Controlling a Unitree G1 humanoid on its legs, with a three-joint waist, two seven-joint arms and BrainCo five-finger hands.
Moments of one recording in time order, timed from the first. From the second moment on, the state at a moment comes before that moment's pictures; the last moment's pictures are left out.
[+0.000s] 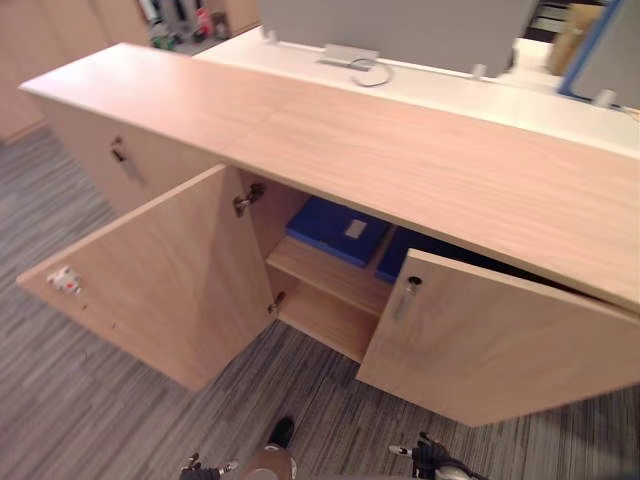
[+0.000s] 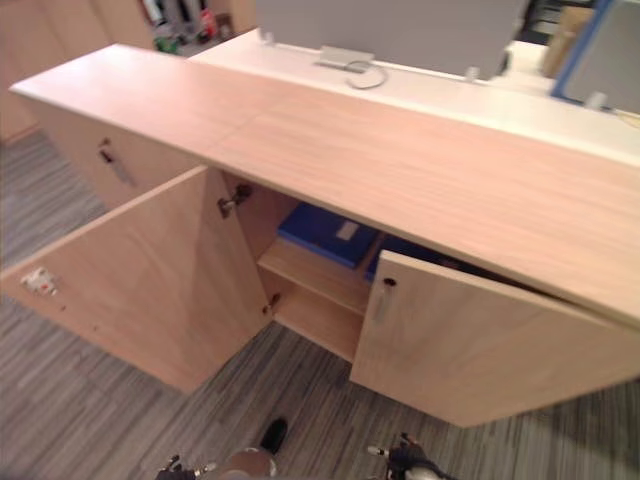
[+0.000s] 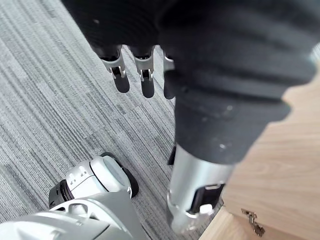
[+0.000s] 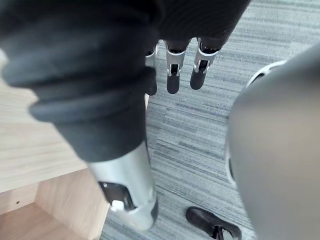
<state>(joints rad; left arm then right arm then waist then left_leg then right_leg) 0.14 0.06 0.30 1.03 -0.10 -0.10 0.17 -0.02 -0.06 -0.22 1.25 0.06 -0.05 -0.07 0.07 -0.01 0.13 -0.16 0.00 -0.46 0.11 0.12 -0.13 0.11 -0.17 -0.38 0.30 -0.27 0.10</state>
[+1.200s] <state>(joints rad) -0.07 0.50 0.72 0.89 -0.09 -0.04 0.14 0.03 -0.03 -0.65 1.21 0.25 -0.02 0.00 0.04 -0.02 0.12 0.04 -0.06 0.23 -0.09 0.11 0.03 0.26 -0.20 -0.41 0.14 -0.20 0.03</state>
